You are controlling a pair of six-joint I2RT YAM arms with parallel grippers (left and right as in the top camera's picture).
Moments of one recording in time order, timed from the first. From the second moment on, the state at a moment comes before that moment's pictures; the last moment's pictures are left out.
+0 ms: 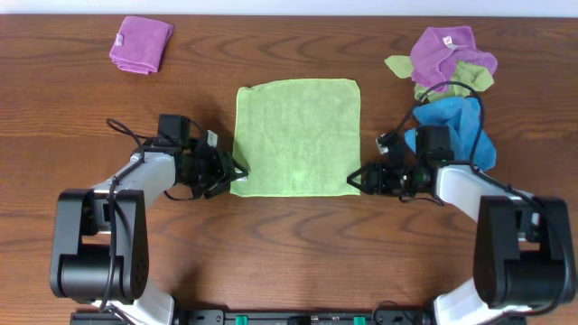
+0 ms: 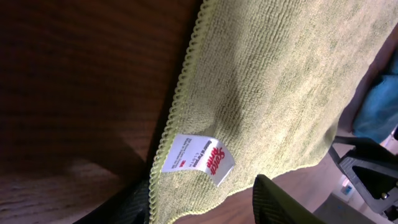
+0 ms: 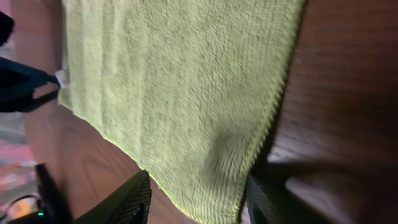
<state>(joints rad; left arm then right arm) -0.04 1.78 0.85 -0.43 0.69 -0.49 0.02 1.77 0.76 -0.29 -0.76 0.11</state>
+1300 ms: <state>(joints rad) -0.05 1.83 1.00 -0.01 0.64 -0.72 0.05 1.80 1.09 -0.30 -0.62 0.20</state>
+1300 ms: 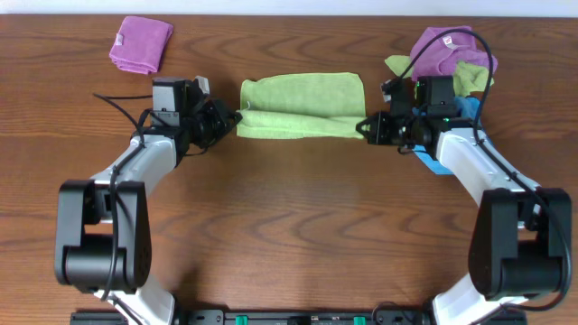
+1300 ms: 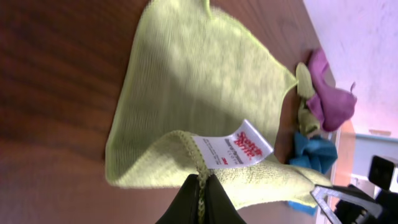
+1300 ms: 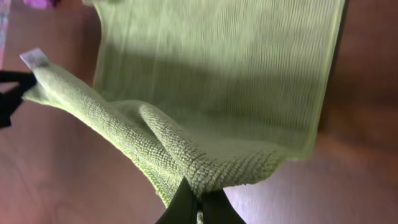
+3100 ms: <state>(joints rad) -0.03 2.25 1.77 -0.54 0.62 -0.42 0.07 2.19 1.71 -0.60 -0.51 0.19</state>
